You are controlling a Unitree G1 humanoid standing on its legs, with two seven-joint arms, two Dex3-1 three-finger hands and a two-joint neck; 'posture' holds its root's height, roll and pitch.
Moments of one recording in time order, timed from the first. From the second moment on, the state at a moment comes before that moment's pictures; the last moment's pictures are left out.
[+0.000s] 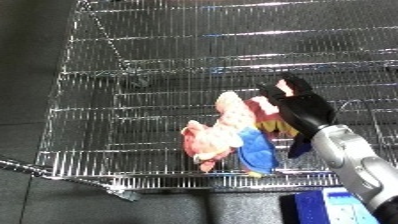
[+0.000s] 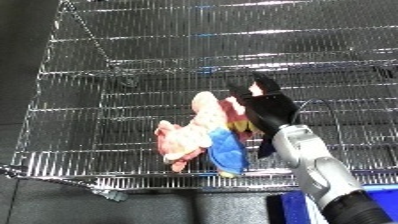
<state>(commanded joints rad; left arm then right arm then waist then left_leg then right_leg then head) 0.05 0.43 -0.29 0.11 -0.41 -0.26 0.27 -1.24 -0.65 0.92 0.92 -0.28 -0.02 -0.09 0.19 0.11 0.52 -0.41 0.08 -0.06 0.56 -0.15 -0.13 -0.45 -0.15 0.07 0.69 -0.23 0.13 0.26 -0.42</state>
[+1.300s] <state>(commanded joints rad) 0.06 0.41 -0.28 0.12 -0.41 -0.24 0.27 -1.11 -0.56 0.74 0.97 -0.16 -0.01 -0.17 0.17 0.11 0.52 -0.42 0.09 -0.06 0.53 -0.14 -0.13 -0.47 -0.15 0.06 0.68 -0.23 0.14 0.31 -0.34</state>
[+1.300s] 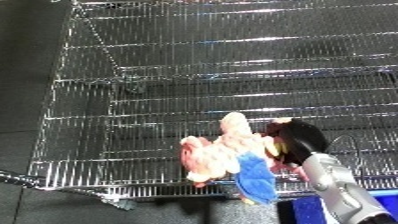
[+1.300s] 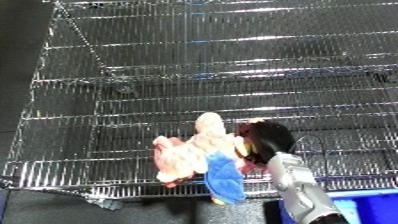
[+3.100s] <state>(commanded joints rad) 0.08 0.30 -0.23 0.16 -0.46 -0.19 0.33 -0.03 -0.55 -0.52 0.04 0.29 -0.33 -0.59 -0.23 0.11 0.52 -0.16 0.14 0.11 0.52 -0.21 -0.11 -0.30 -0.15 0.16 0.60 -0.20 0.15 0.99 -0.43</state>
